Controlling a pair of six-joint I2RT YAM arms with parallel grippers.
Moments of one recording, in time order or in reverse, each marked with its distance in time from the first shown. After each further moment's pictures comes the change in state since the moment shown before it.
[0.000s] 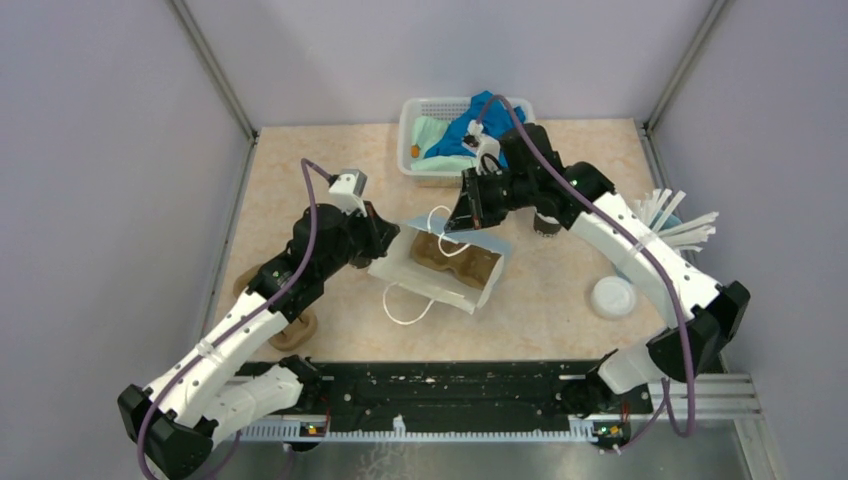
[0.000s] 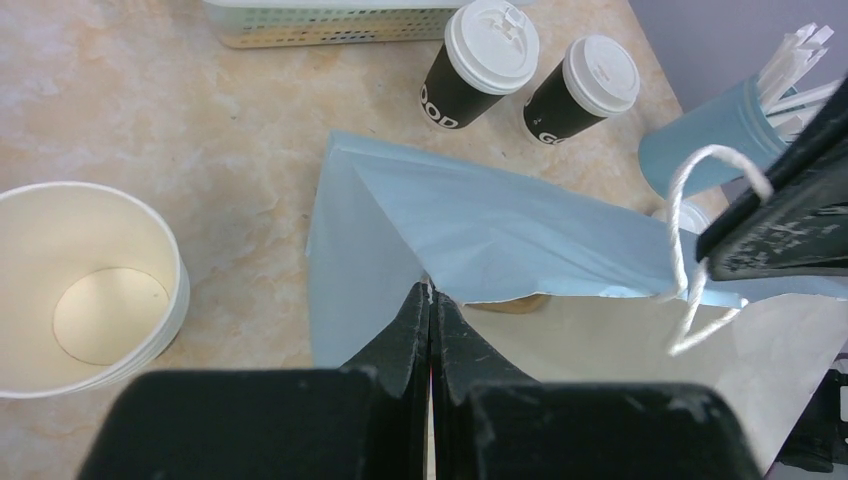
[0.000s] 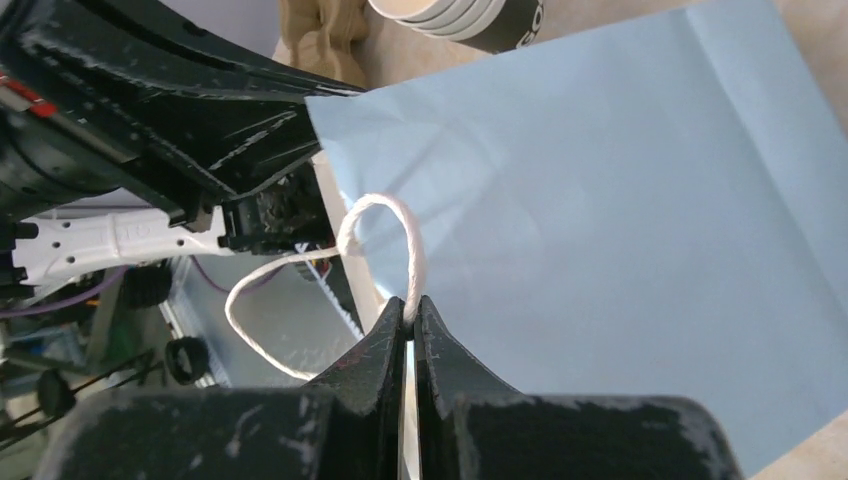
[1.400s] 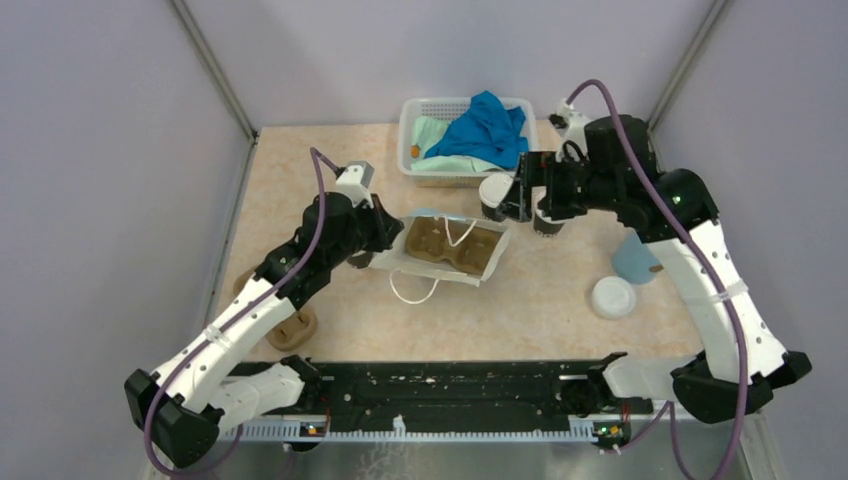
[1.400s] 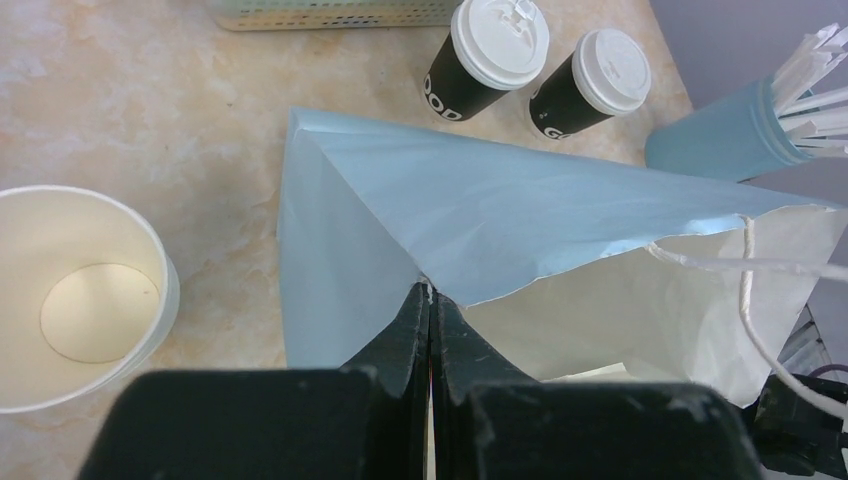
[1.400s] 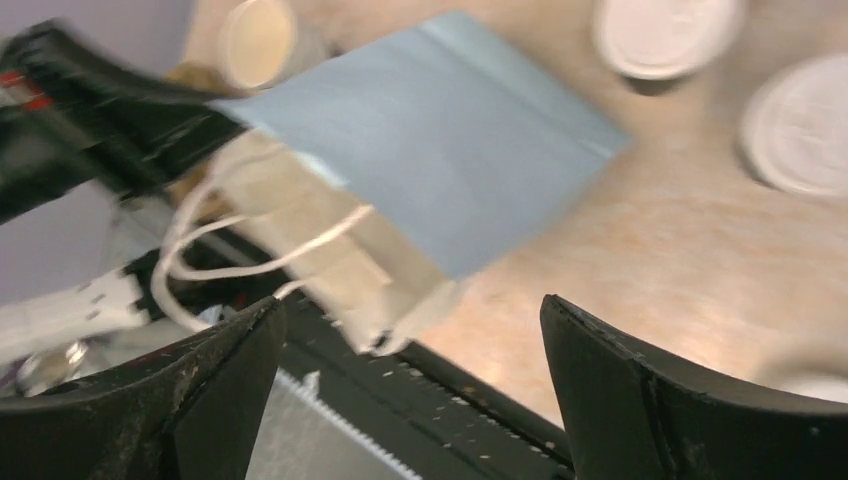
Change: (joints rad) left arm 0.000 0.080 0.072 -0.045 0.000 -0.024; right arm -0.162 -0.159 0.169 -0.323 0.168 -0.055
